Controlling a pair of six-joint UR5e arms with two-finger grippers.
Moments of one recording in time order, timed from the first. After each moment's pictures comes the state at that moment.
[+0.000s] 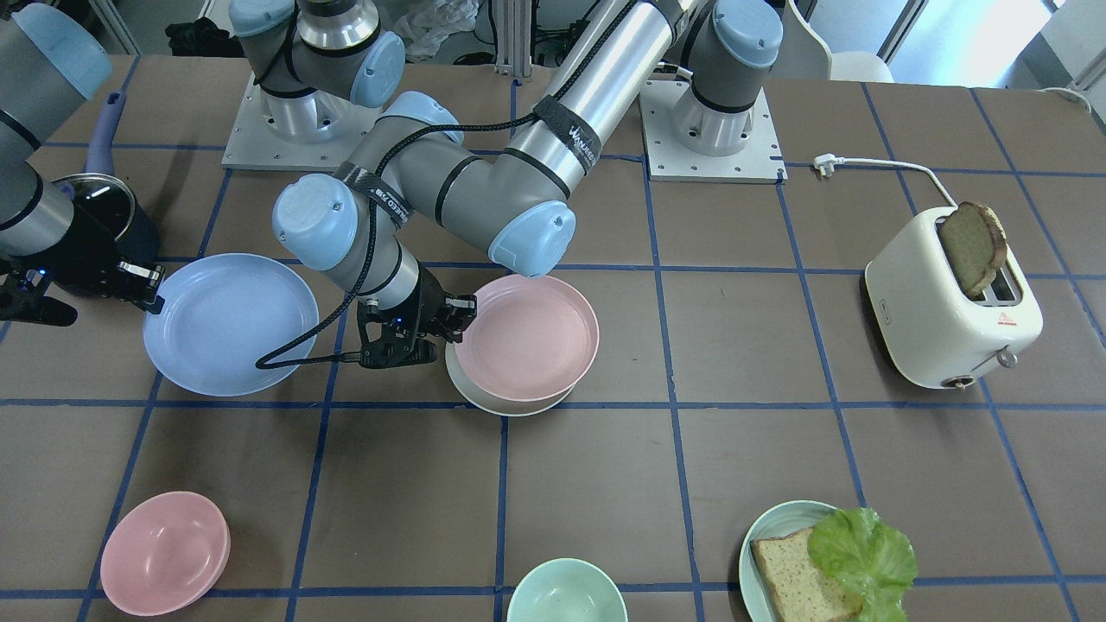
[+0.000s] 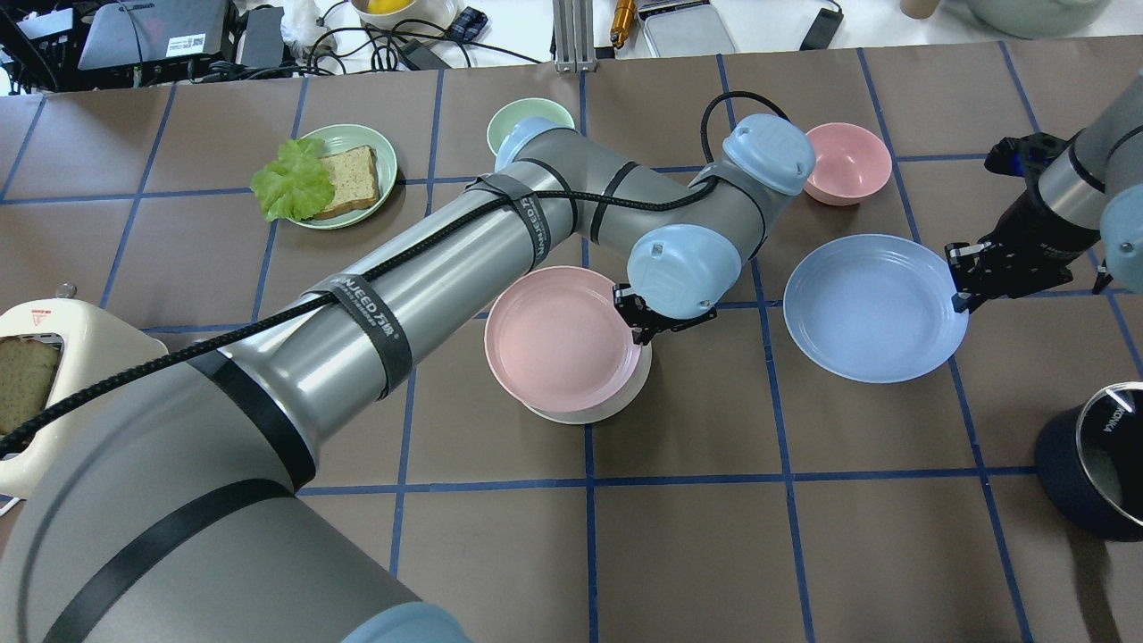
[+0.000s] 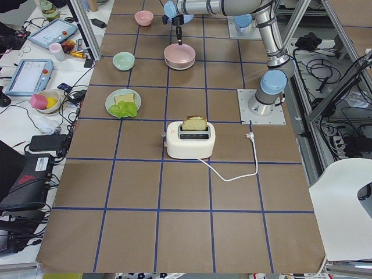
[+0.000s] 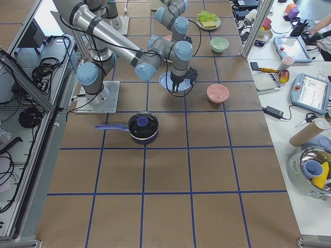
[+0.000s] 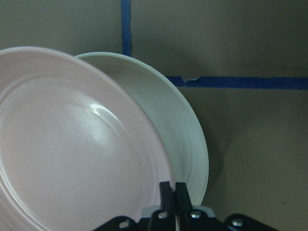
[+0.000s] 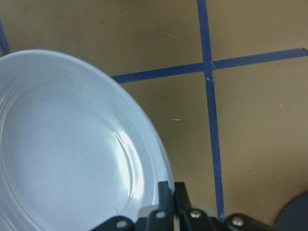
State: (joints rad) left arm -2.19 -2.25 -1.28 -1.48 1.76 -0.67; right arm 1.13 -1.48 1.93 -1.91 -1.52 -0.30
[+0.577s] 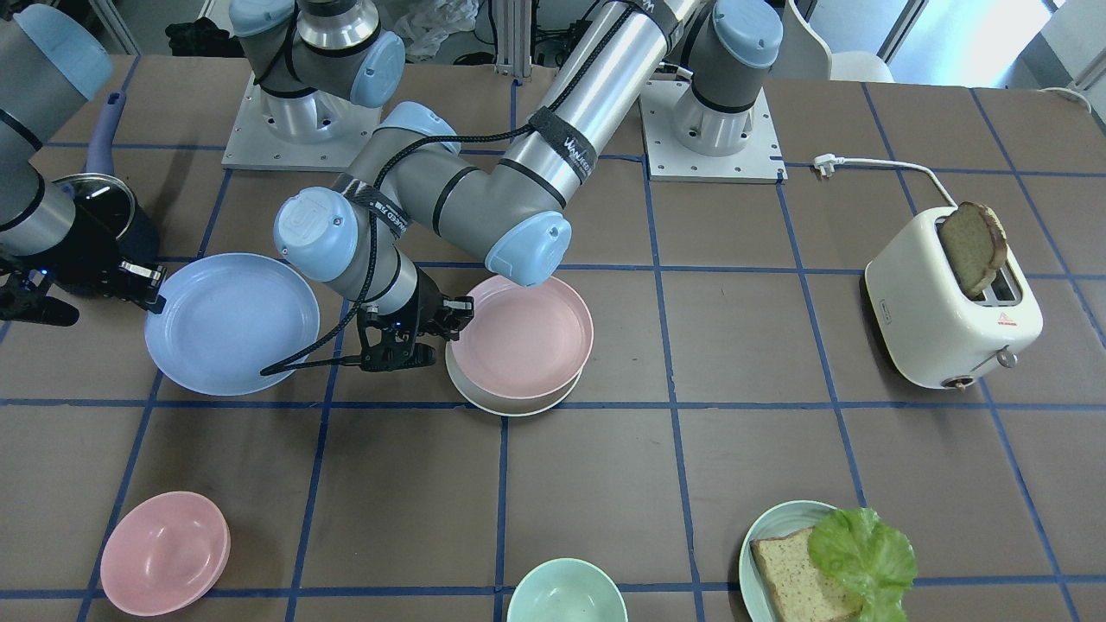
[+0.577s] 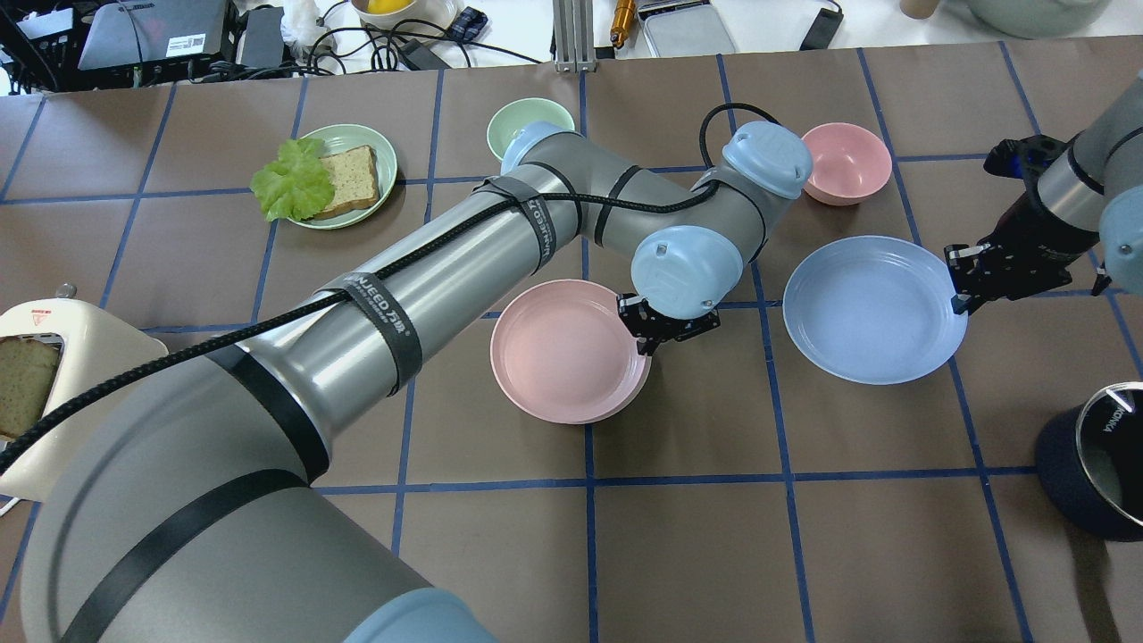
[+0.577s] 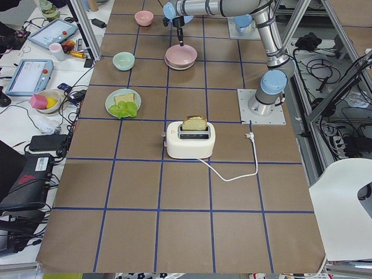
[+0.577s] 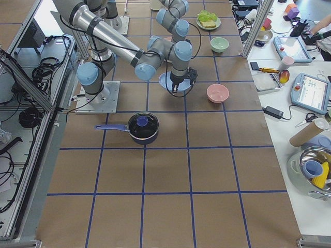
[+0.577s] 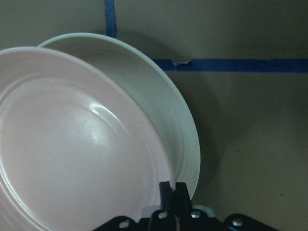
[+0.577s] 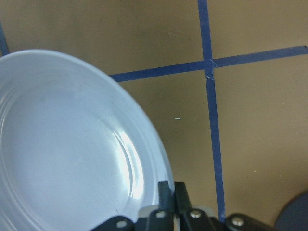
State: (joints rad) left arm -2.19 -2.27 -1.27 -1.49 1.72 -0.67; right arm 1.13 -1.48 1.94 -1.92 -1.52 -0.30
